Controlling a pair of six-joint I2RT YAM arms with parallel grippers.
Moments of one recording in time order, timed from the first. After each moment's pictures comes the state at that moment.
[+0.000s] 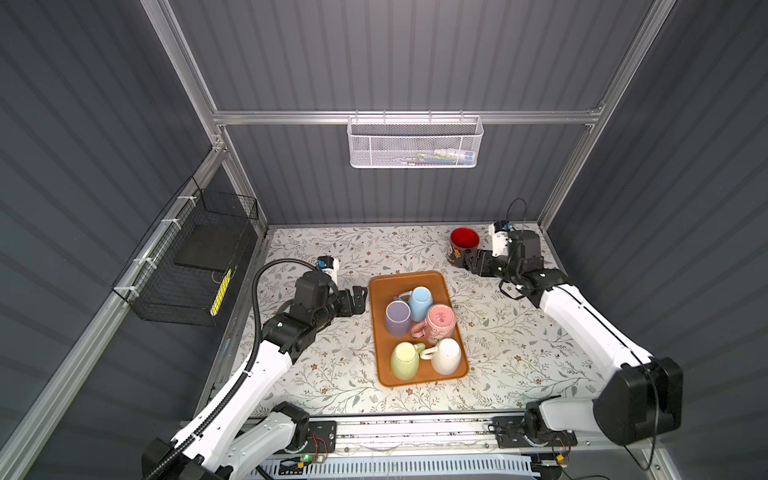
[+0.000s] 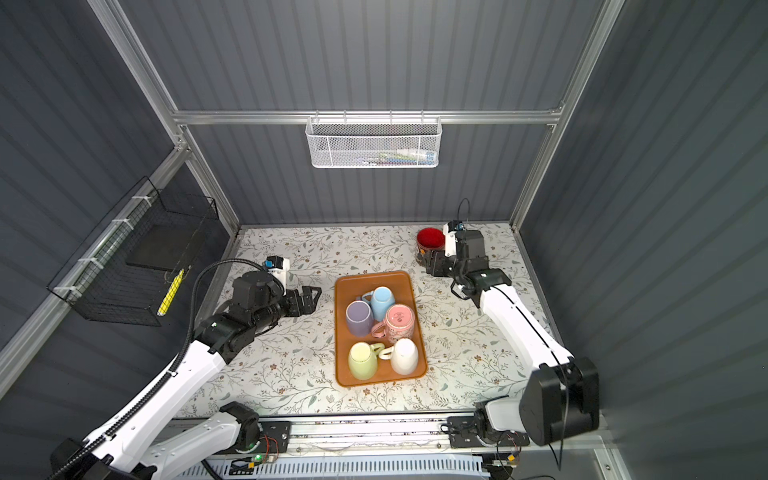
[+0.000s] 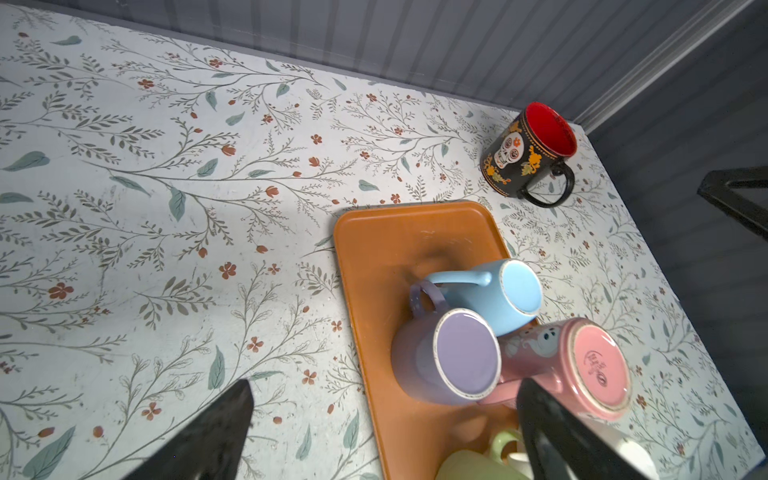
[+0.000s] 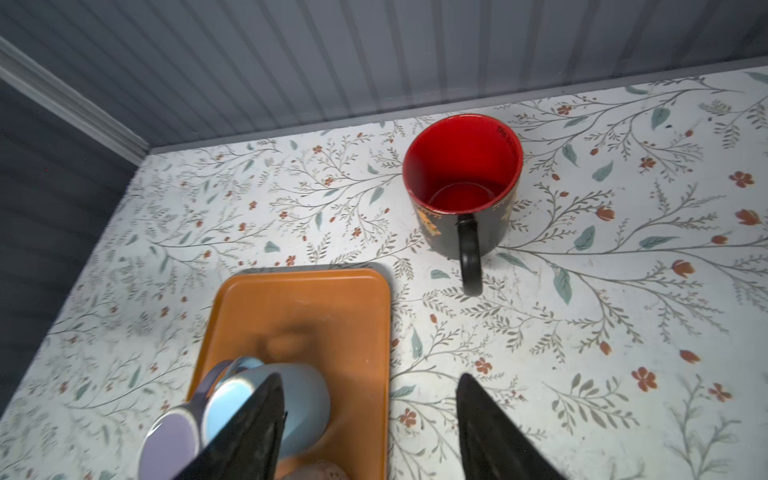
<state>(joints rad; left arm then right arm) -0.47 1.00 0.92 -0.51 0.04 -0.38 0.23 1.28 1.05 -0.33 -0.18 0.29</state>
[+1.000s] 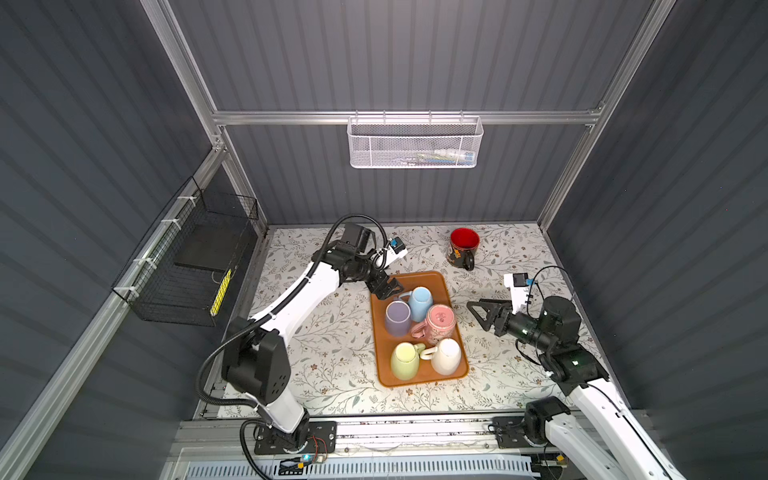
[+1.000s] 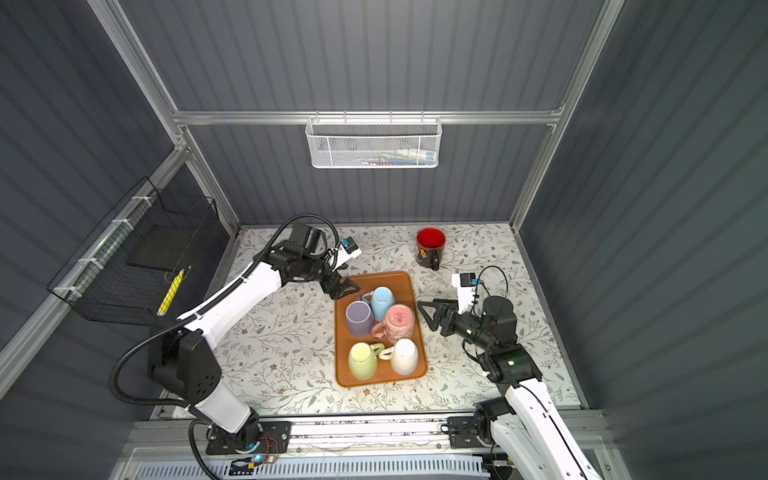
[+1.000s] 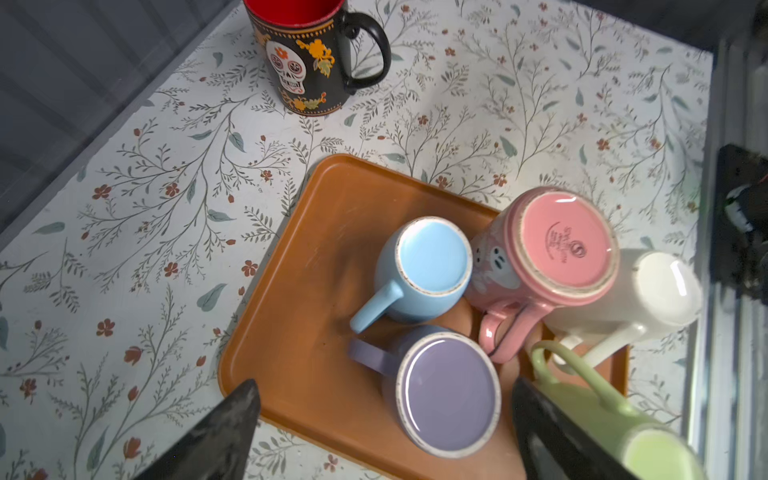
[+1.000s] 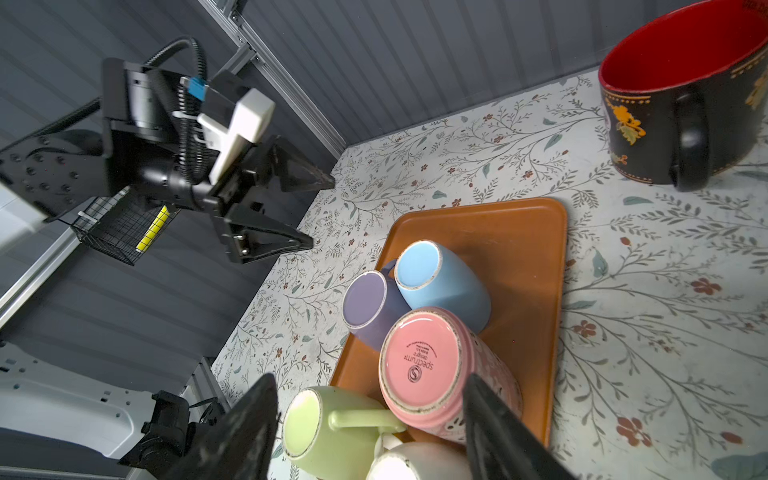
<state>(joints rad) -0.47 1.70 1.49 -0.72 0.49 0.55 0.23 0.65 0.54 -0.17 -0.57 0.49</state>
